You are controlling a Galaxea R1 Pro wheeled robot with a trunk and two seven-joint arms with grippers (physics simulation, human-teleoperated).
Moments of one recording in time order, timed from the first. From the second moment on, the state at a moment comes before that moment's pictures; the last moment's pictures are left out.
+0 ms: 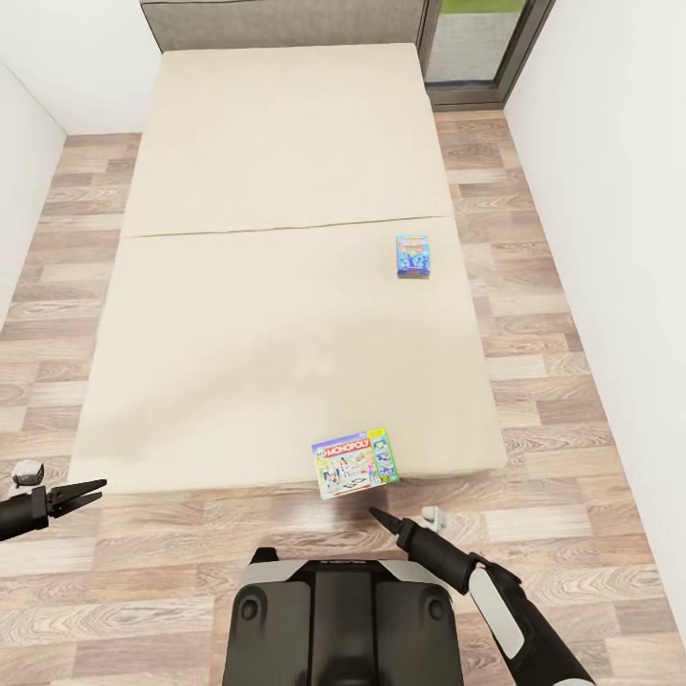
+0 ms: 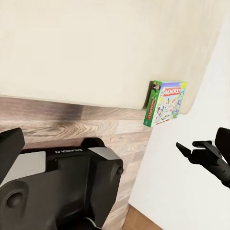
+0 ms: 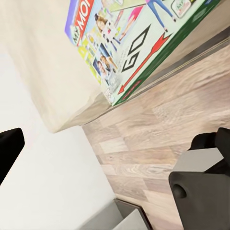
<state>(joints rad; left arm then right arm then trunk) -0.83 0.70 0.30 -0.22 0.04 0.49 -1.52 -0.42 0.00 0.04 -0.83 -0.65 0.40 0.67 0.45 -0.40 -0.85</state>
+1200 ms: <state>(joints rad) -0.83 0.70 0.30 -0.22 0.04 0.49 -1.52 -0.42 -0.01 0.04 -0.83 -0.66 0.33 0.67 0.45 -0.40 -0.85</state>
